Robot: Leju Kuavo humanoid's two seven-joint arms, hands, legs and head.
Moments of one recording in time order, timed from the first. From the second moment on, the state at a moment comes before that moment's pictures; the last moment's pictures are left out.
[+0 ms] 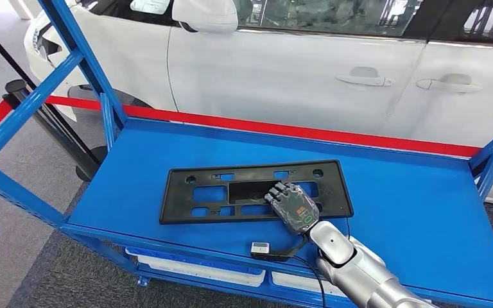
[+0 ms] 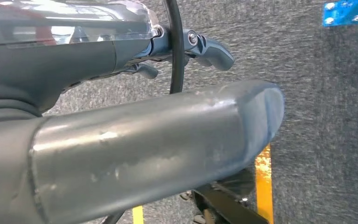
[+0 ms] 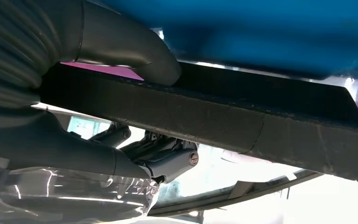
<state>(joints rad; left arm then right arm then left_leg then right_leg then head) -0.06 0.01 -0.35 -0.17 0.14 0.22 -0.30 -0.52 -0.14 0.83 -0.93 1.19 -0.60 -0.03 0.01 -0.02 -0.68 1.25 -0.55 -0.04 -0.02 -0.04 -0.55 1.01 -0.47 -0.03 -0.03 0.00</state>
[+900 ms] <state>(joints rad) -0.05 -0.01 -0.35 -0.17 0.20 0.25 -0.32 -0.26 -0.35 0.82 -1.58 0.23 -0.49 -0.50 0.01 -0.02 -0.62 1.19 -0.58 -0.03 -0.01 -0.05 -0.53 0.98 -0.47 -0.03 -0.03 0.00</state>
